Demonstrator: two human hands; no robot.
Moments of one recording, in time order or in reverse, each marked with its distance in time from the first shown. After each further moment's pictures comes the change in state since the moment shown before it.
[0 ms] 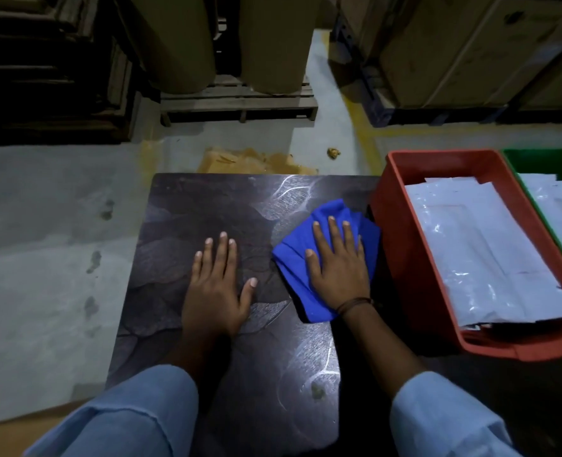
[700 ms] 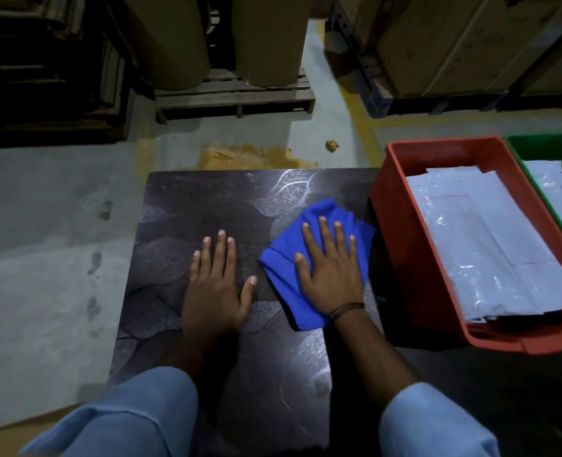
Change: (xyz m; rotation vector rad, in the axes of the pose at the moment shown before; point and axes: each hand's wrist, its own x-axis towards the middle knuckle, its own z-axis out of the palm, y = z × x) left_hand 0.003 0.000 0.000 0.048 -0.057 -0.005; right_hand -0.017 -0.026 -0.002 0.044 -0.024 0.002
